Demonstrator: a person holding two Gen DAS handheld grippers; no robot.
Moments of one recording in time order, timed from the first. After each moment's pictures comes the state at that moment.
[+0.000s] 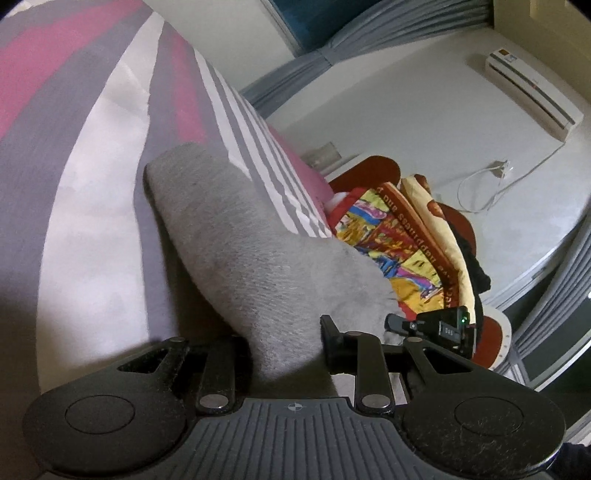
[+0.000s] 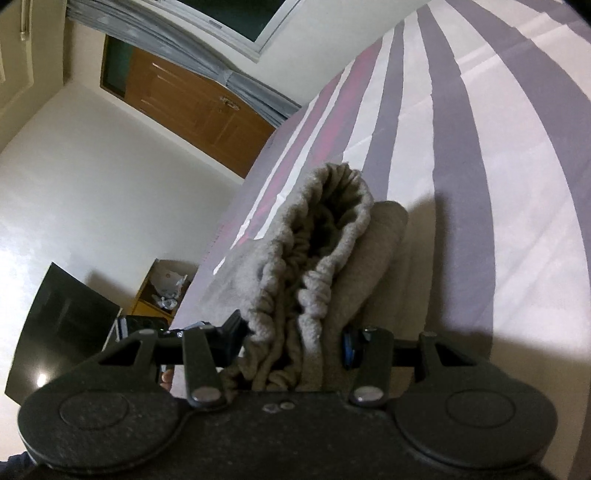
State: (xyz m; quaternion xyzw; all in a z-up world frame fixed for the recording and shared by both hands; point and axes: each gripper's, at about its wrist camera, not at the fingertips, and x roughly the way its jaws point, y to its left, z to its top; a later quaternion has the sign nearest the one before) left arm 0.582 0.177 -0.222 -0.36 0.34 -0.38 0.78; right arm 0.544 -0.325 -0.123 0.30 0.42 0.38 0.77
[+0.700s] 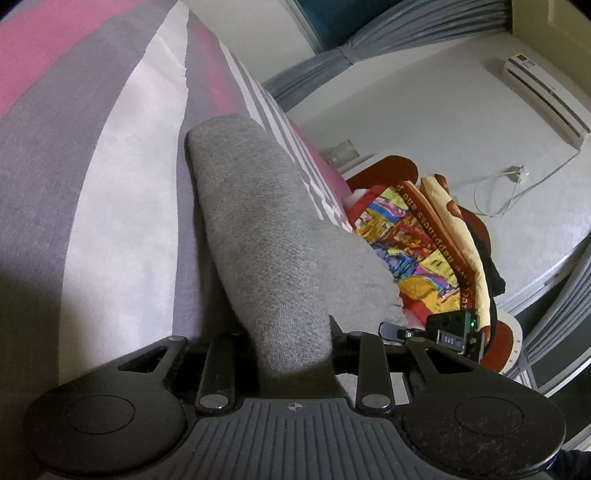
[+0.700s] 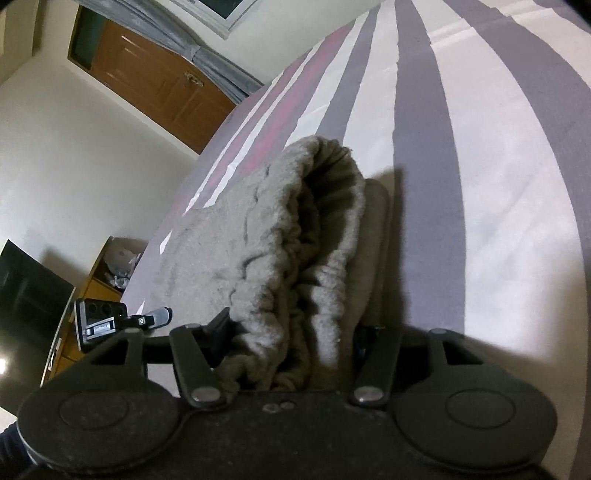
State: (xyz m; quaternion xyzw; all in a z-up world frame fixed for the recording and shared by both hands) left arm 0.577 0.169 -0.253 -0.37 0.36 -0.36 0.78; right arm 0.539 -0.299 -0.138 0.24 0.45 0.33 0.79
